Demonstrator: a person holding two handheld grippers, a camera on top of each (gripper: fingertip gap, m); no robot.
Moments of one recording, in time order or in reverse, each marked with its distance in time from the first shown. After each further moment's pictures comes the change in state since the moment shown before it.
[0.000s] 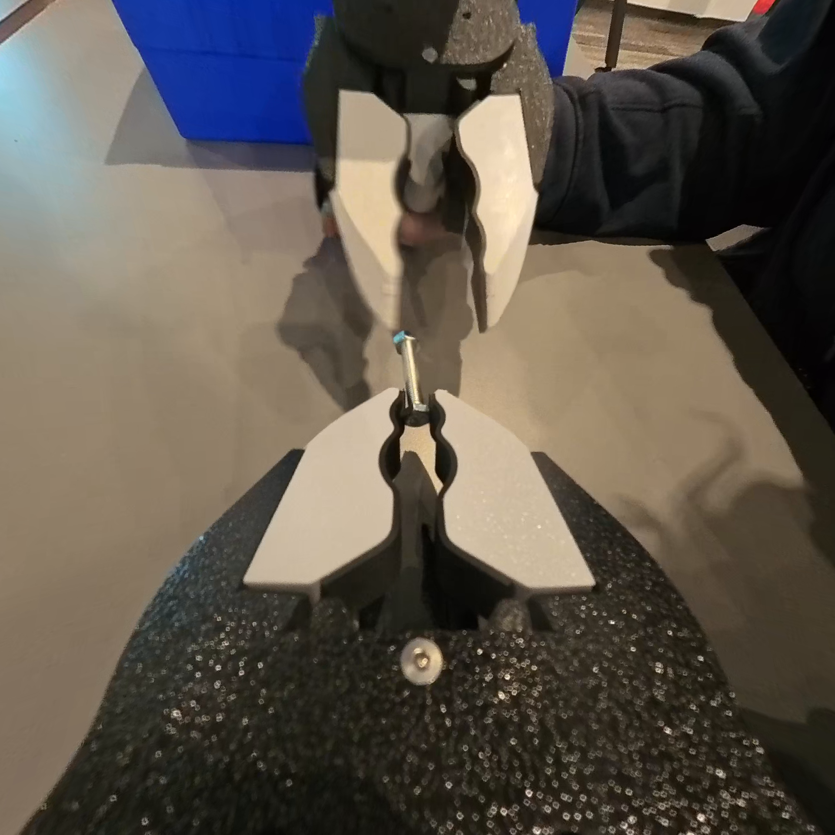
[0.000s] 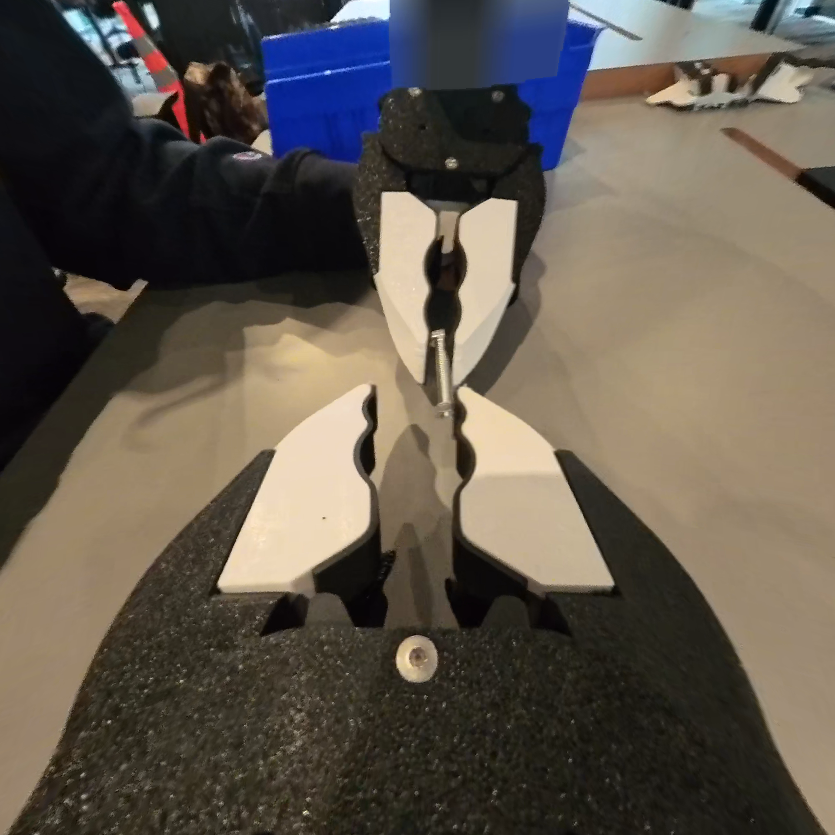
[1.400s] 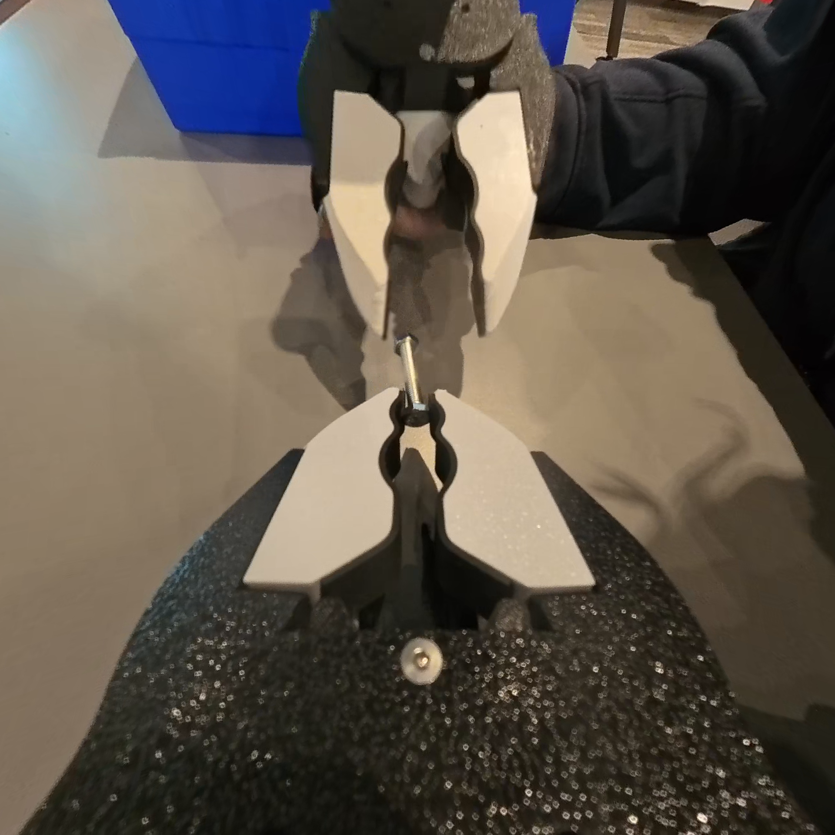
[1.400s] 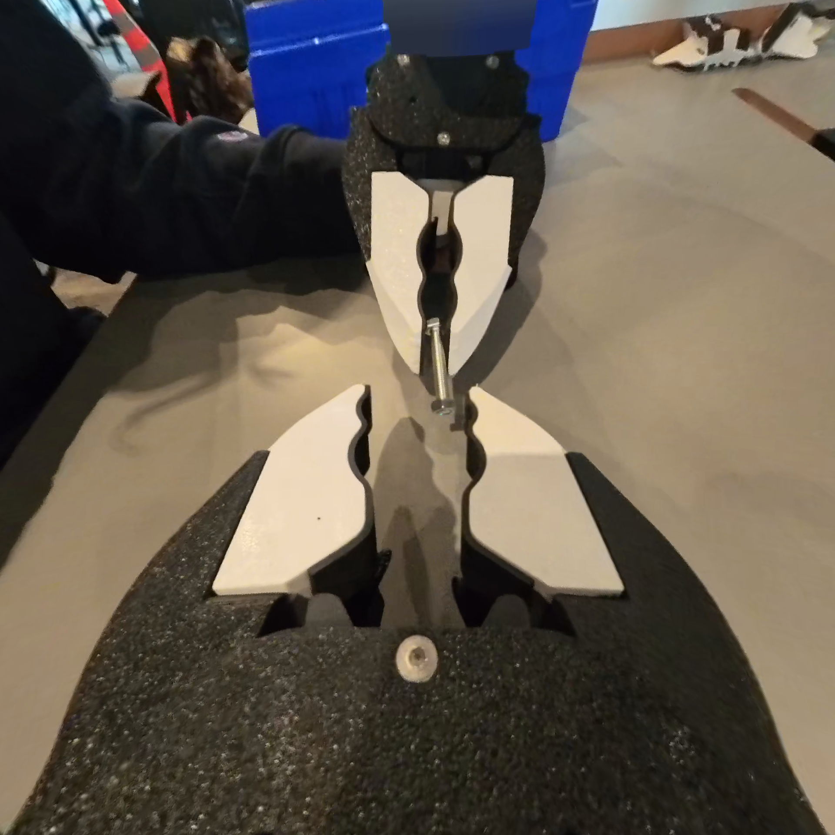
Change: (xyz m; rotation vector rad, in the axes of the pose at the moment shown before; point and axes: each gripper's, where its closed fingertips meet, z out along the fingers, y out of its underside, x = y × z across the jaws) left arm 0.000 0.001 0.001 -0.013 0.002 0.001; right arm 0.002 0.006 0.002 -0.046 0.012 0.028
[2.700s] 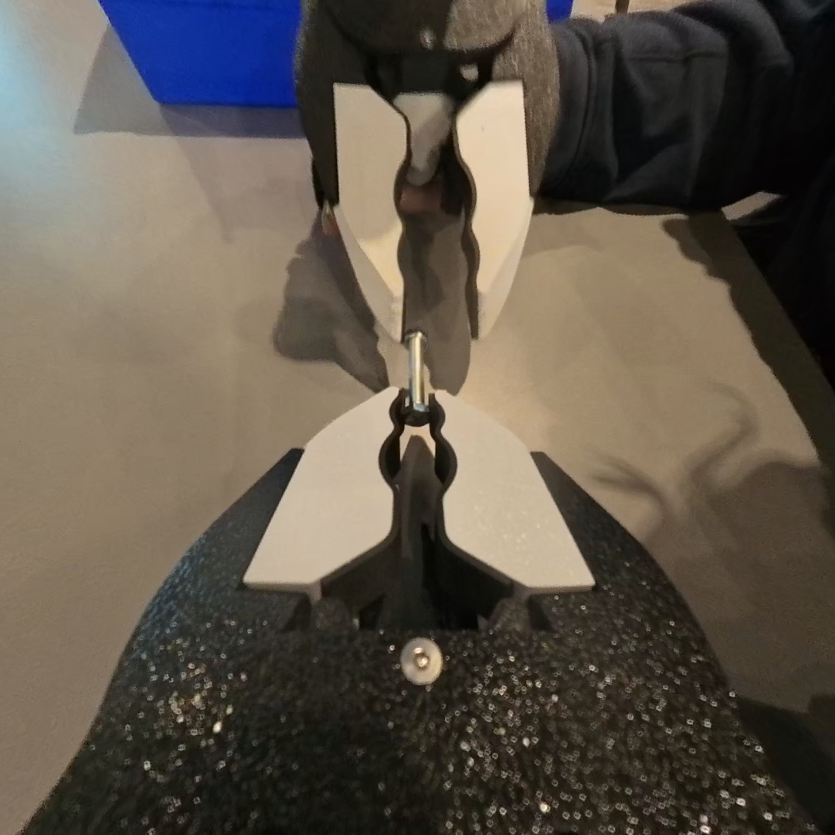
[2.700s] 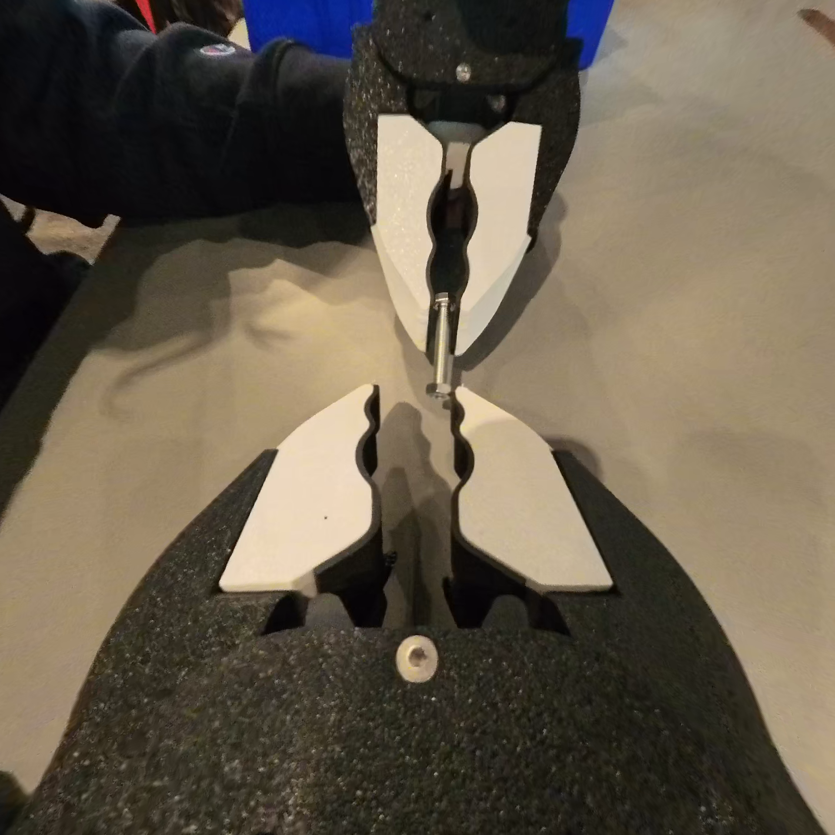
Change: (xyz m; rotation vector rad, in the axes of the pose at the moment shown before) left arm 0.001 0.007 0.004 -0.058 -0.001 0.014; right arm -0.004 0.016 0.002 -0.109 -0.018 -0.021
